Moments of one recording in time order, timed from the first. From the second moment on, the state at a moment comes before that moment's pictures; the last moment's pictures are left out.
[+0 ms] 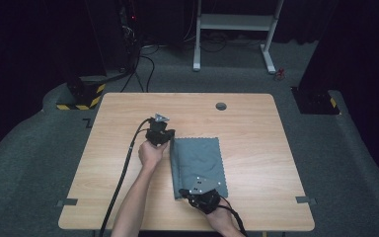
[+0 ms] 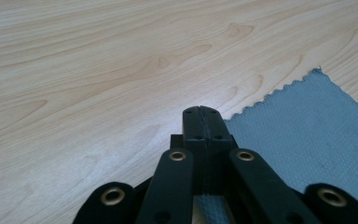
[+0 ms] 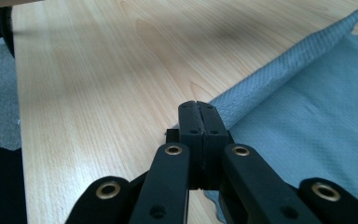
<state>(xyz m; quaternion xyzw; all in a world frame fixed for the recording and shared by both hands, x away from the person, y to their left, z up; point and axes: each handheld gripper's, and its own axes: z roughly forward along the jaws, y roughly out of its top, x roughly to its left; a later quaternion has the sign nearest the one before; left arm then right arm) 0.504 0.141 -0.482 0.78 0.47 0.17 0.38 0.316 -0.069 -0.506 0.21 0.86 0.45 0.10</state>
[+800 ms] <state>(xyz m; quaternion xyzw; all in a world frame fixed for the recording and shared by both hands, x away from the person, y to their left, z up) 0.507 0.120 -0.481 0.78 0.46 0.16 0.39 0.317 -0.105 -0.506 0.23 0.86 0.44 0.12</state>
